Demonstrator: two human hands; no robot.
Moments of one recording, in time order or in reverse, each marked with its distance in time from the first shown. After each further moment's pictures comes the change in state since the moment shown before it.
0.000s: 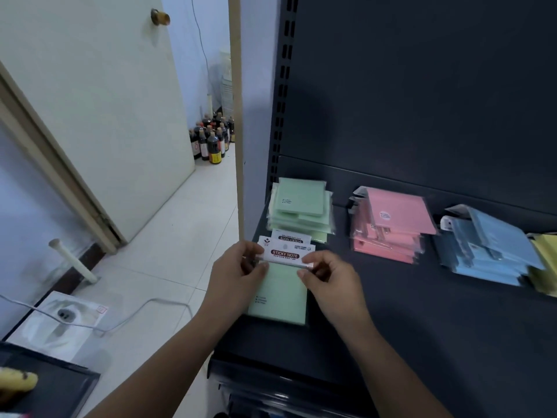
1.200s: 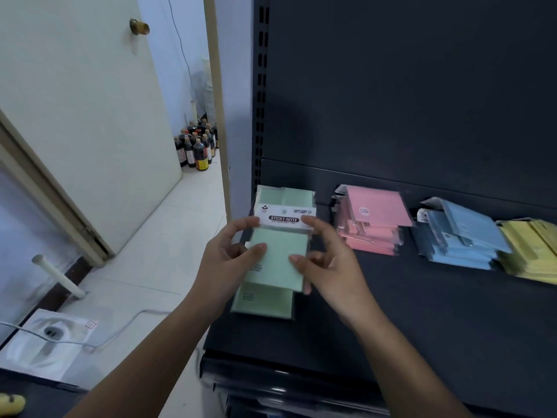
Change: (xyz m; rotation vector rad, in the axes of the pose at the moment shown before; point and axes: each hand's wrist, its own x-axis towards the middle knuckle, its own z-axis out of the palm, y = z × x) left_hand 0.002 0.029 -0.010 -0.491 -0.201 0.000; right_hand -0.006 -0.028 -0.024 0.483 -0.194 -0.061
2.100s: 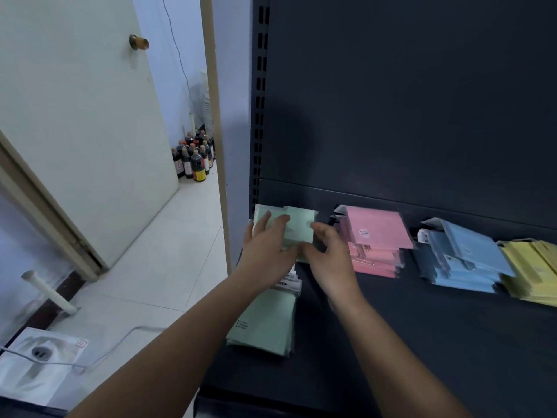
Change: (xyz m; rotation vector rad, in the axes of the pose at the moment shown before) left_hand 0.067 0.006 0.047 0.949 -0.103 0.164; right_hand 0.062 0.010 -0.003 -0.341 0.319 0.043
